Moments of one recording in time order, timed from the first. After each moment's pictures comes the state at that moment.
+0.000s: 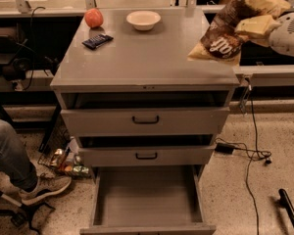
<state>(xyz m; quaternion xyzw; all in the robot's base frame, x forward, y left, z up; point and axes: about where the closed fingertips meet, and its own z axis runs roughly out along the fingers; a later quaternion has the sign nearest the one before) 0.668 -0.276 0.986 -0.77 0.02 -0.48 0.41</state>
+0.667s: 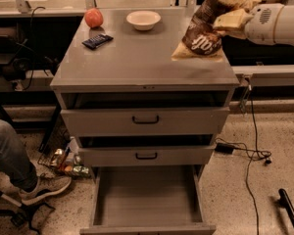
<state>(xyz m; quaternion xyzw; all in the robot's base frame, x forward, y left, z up) 0.704 -0.223 0.981 -0.79 -0.03 -0.45 0.41</state>
